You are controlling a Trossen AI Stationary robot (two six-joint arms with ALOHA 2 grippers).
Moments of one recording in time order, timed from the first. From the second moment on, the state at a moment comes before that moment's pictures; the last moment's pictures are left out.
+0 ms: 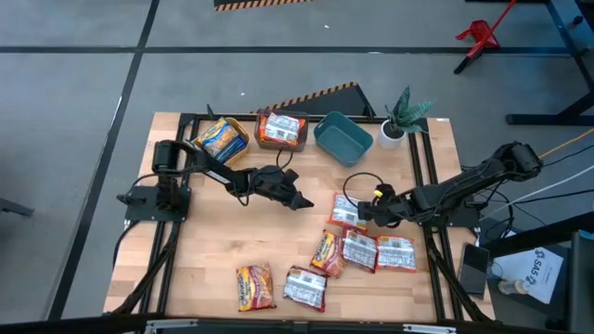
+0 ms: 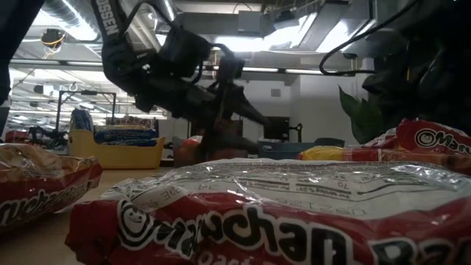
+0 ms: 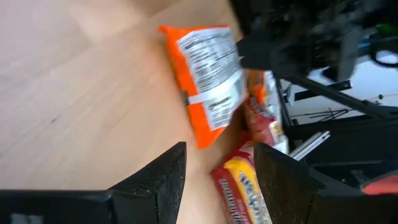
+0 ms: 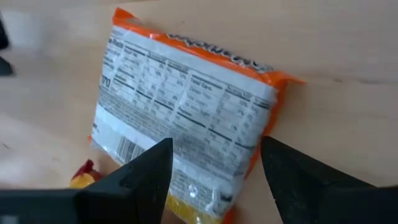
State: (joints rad) left arm 0.10 1.91 0.75 0.80 0.24 -1.06; right arm 0.32 1.16 0.43 -0.36 0.31 1.75
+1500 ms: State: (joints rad) left arm 0.07 1.99 0.88 0.77 0.41 -1.08; right arm 0.23 1.36 0.44 -0.03 0.32 1.53
